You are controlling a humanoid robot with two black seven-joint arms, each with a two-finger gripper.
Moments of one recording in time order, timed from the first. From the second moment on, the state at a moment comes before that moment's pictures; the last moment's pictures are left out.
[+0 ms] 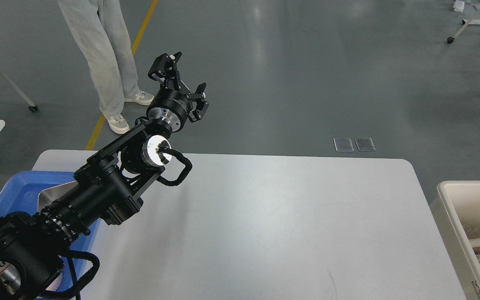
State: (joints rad) left arm -0.91 -0.01 -0.73 -0.77 0.00 0.11 -0.30; right arm 0.44 -0.71 -0.07 0.03 0.02 0.32 0.01
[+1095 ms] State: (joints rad) left arm -0.87 0.12 -0.74 -0.75 -0.13 -0.05 -0.29; right arm 0.89 -0.50 0.64 0.09 0.21 0.44 0.00
